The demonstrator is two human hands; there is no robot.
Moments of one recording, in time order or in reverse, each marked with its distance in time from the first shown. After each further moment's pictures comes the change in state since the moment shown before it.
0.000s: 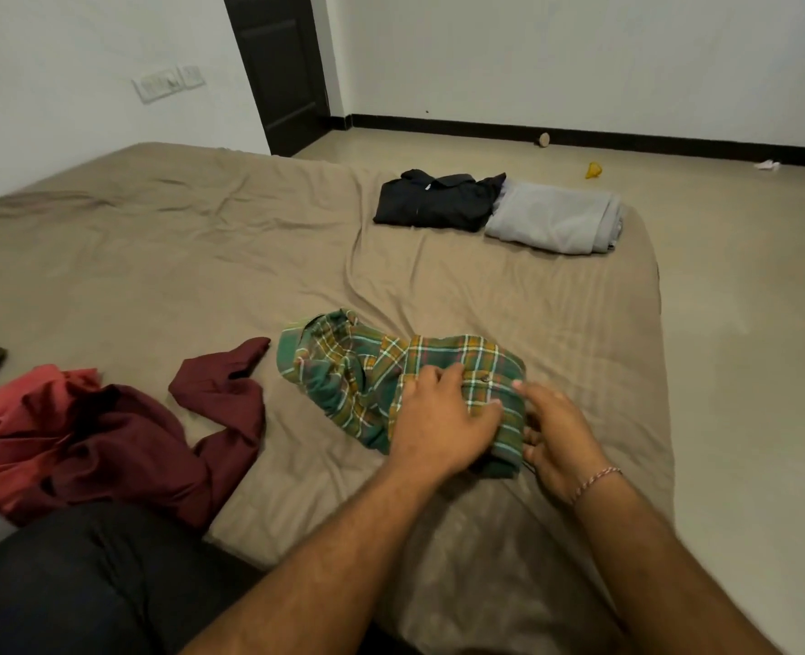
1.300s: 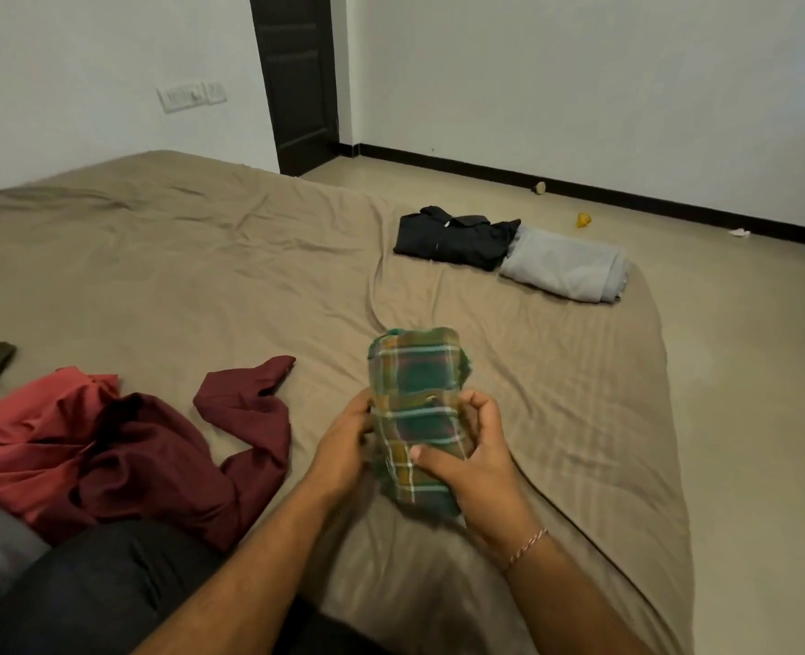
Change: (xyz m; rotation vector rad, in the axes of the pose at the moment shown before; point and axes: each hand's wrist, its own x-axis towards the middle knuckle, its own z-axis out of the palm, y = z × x) left_hand -0.022 -0.117 -0.069 -1.104 0.029 -0.202; right_hand -0.072 0.033 0.112 -0.220 -0.278 -0.423
